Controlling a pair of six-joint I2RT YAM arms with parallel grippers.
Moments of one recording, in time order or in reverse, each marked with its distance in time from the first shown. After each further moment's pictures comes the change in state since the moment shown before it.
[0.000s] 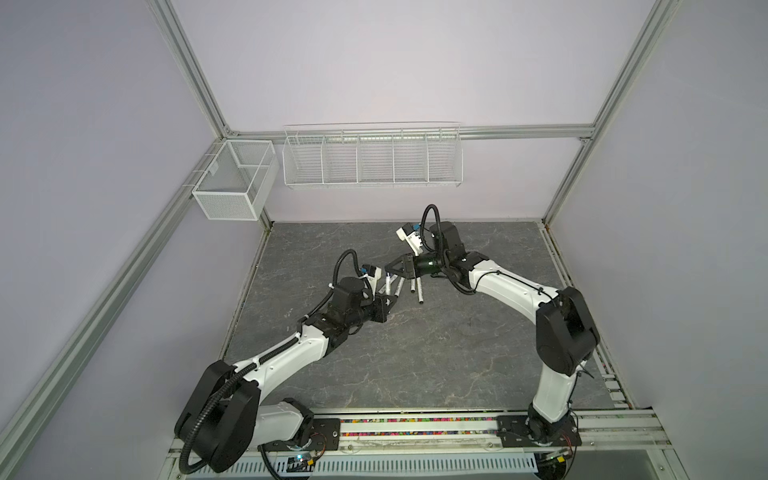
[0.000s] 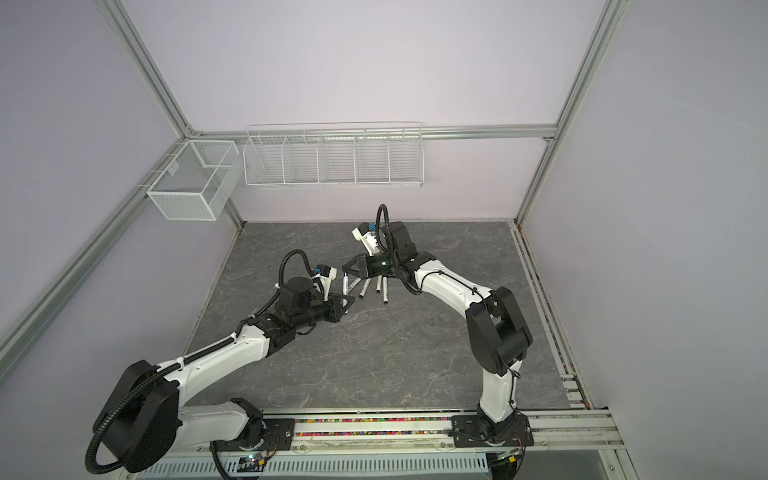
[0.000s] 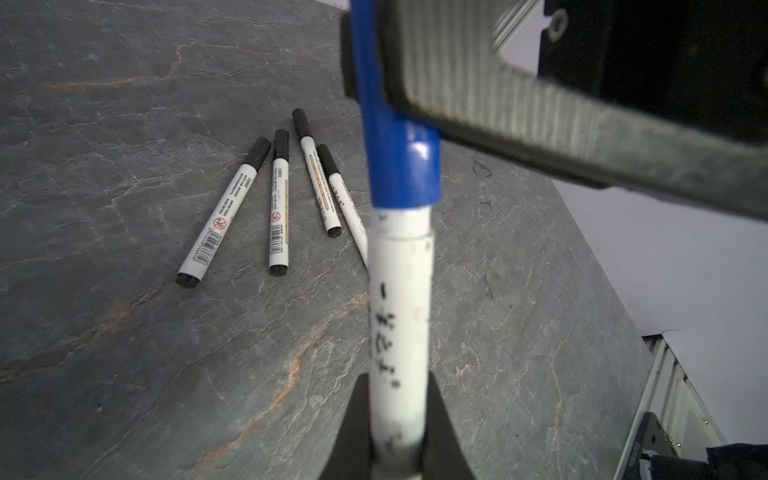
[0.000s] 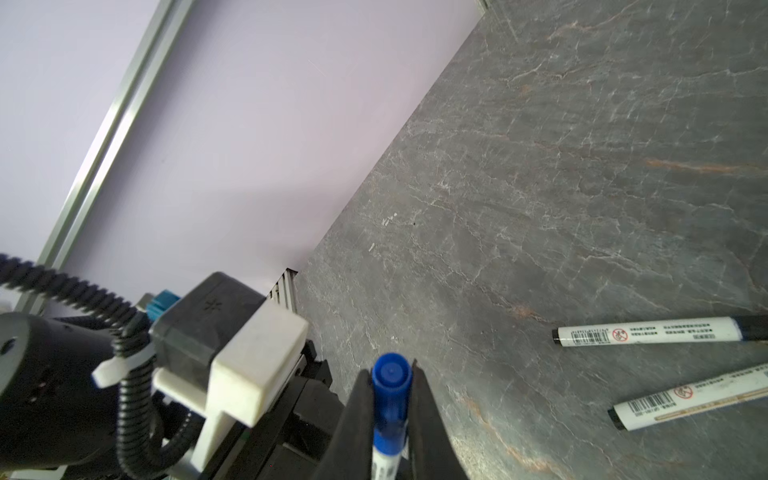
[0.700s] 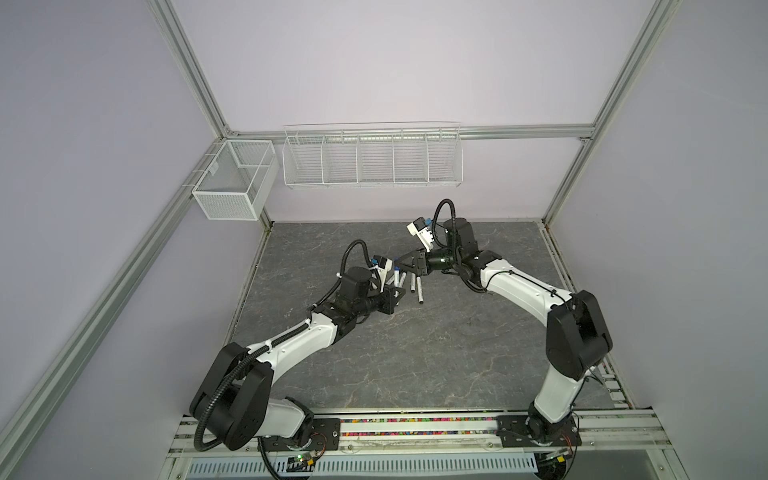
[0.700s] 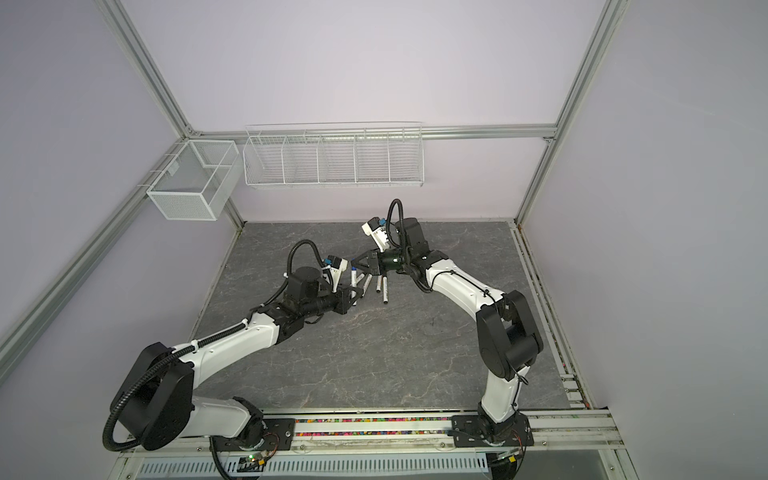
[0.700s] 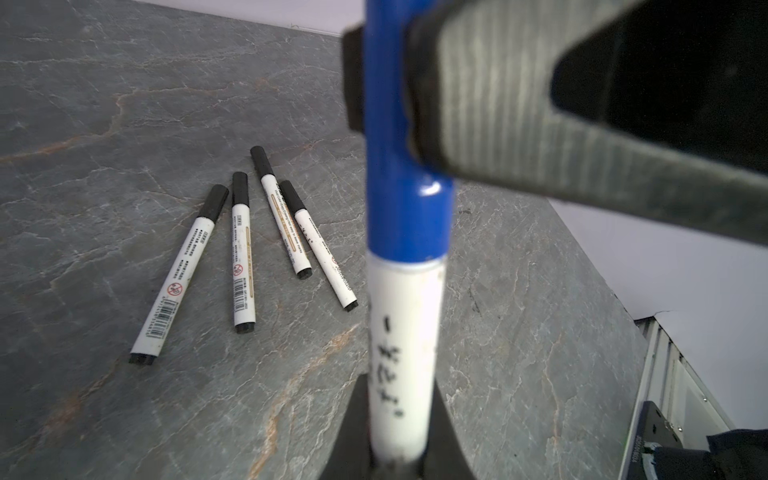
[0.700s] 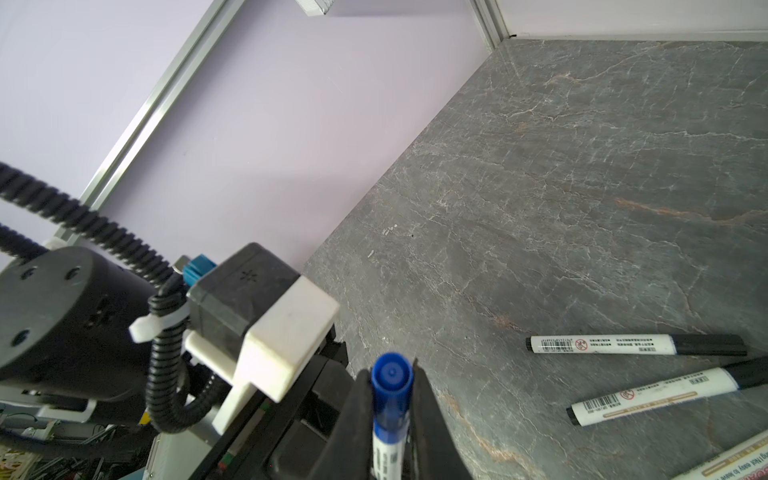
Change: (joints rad) left arm -0.013 0.100 0.108 0.014 0.029 0.097; right arm -0.052 -0.056 -0.023 -0.023 -0.058 -0.108
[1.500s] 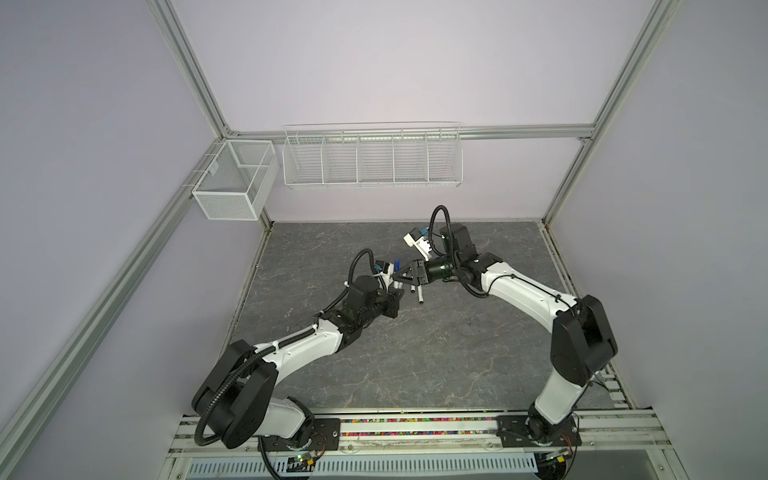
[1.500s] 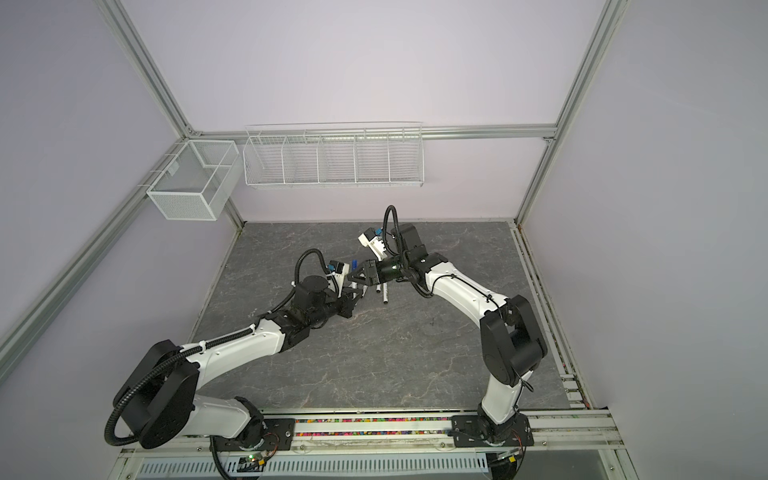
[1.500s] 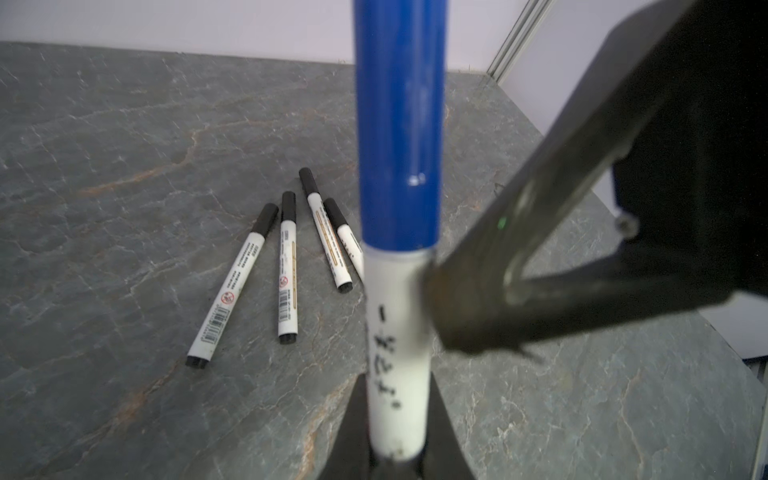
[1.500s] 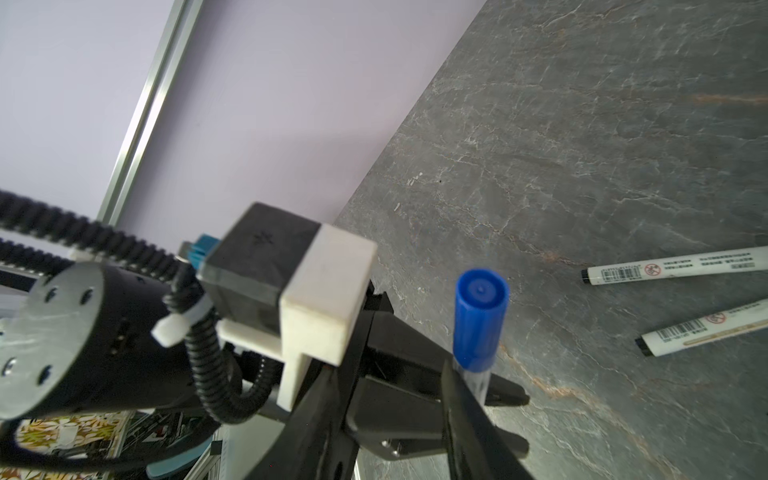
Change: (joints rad) left arm -0.089 0.013 -0.069 0.101 -0.215 0.029; right arm 0.021 -0.053 -0.025 -0.136 -0.020 0.053
